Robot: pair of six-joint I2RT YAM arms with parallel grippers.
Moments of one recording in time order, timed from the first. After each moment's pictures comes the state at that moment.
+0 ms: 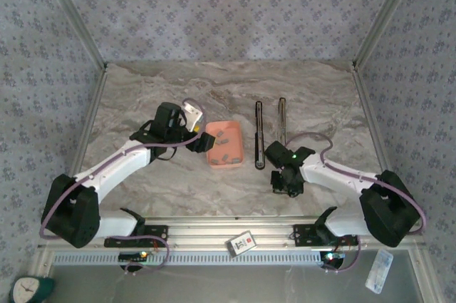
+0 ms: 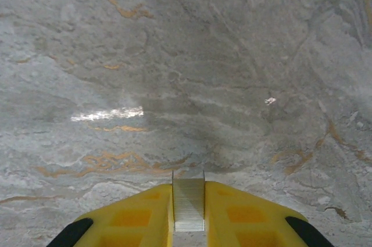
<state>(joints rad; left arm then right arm) -0.51 1.30 0.83 -0.24 0.35 -0.03 0.71 1.30 0.67 -0.87 -0.03 0.81</state>
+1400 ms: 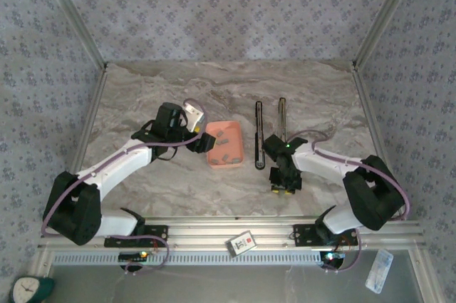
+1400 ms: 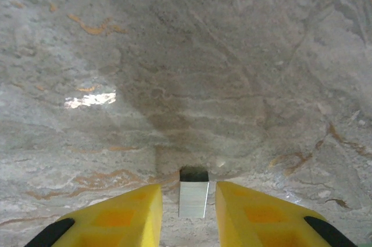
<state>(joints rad) -0.51 1.32 0.83 -0.24 0.35 -0.04 0.65 1.45 0.76 -0.93 -0.08 0.82</state>
